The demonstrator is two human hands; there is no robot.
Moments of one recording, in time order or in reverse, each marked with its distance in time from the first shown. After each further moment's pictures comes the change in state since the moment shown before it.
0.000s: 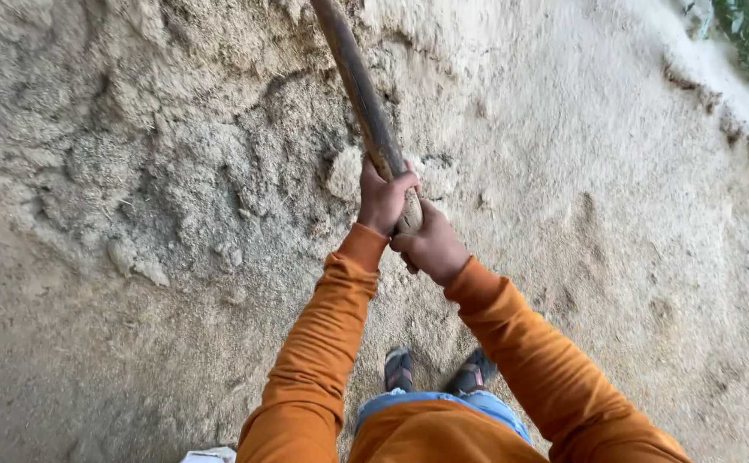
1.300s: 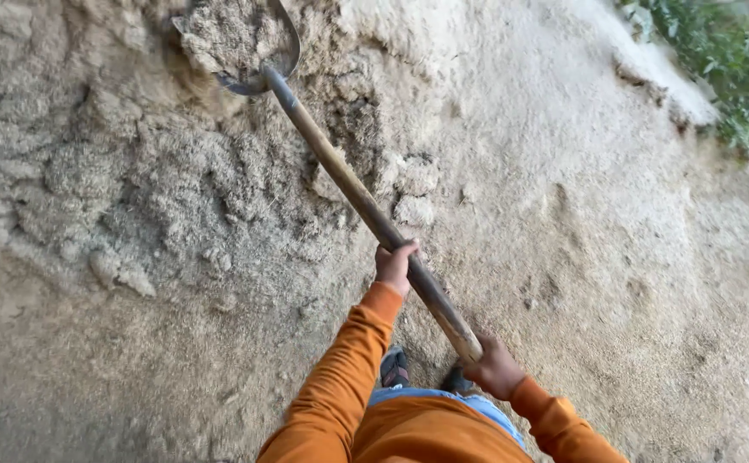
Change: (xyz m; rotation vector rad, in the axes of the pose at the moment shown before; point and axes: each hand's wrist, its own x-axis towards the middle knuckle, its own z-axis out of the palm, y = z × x) left_hand -0.155 -0.139 -0.035 -0.145 0.301 -0.649; right_hand -0.205 0.269 -0.078 -0.617 0.014 0.017
